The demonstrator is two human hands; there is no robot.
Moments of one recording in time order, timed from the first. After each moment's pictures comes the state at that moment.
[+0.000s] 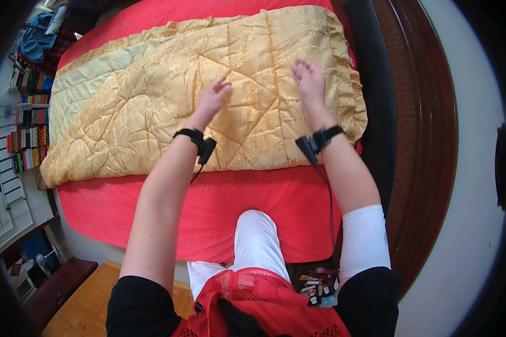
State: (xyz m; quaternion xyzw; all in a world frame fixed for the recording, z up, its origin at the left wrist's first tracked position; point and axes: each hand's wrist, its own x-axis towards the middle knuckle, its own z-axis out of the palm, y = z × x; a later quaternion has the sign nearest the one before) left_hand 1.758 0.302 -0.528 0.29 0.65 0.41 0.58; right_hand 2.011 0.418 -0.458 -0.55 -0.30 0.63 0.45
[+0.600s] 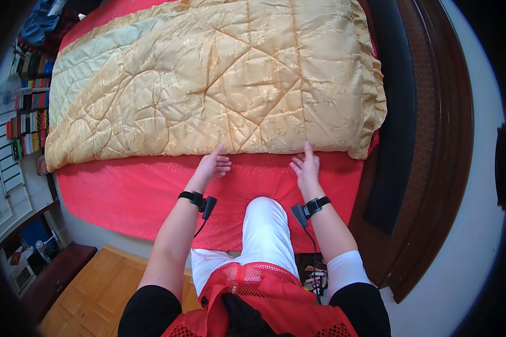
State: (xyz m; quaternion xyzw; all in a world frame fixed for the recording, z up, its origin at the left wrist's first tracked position) left_hand 1.769 0.033 -0.529 -0.07 0.67 0.17 0.72; right_hand 2.083 0.138 -0.508 -0.77 -0.02 0.59 0.25
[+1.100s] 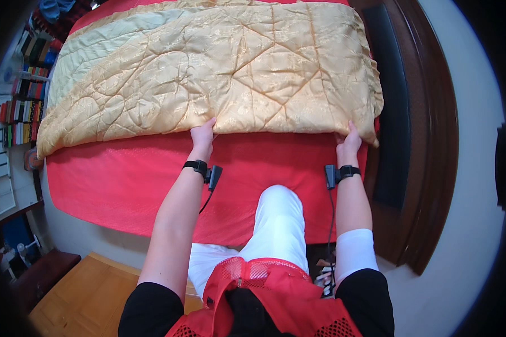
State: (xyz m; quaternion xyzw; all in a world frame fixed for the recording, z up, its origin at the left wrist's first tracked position) left_hand 1.711 0.028 -0.530 -0.08 0.71 0.52 0.47; right_hand 2.119 0.180 -0.481 -0.69 -0.07 0.50 0.51
